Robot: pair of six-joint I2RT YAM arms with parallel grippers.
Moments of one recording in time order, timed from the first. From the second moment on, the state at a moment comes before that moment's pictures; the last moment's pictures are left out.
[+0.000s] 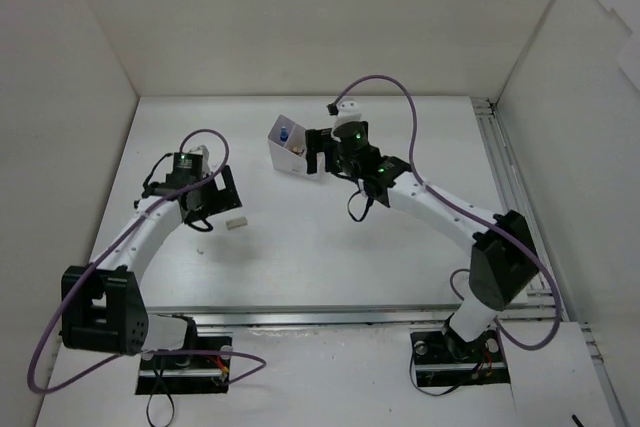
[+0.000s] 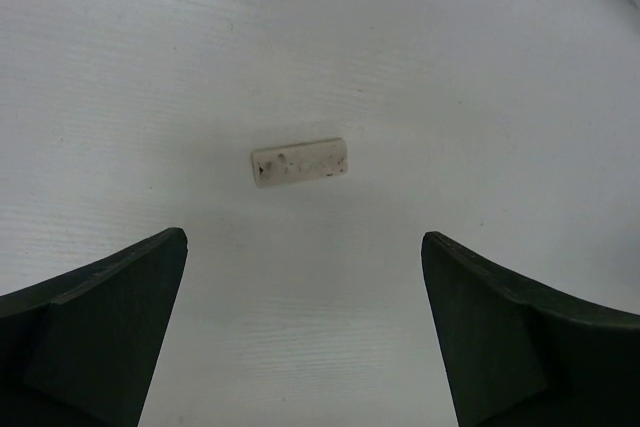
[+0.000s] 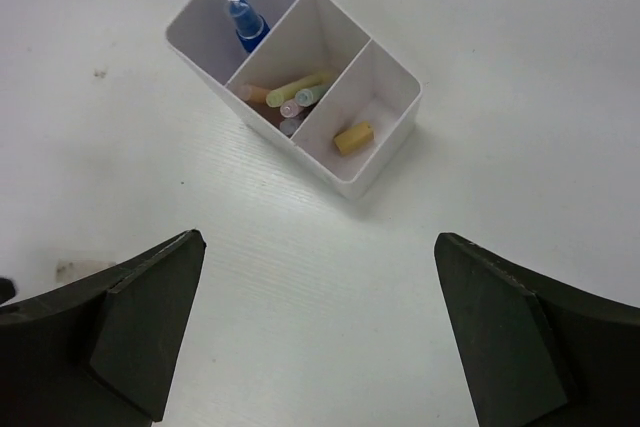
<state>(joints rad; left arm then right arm) -0.12 1.30 0.92 -0.54 0.07 -0.47 0.67 1.71 1.34 -0.14 0.23 0.31</state>
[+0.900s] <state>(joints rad) -0.19 1.76 1.12 -0.57 0.14 -0.14 0.64 1.30 1.01 -0.17 0.30 0.29</state>
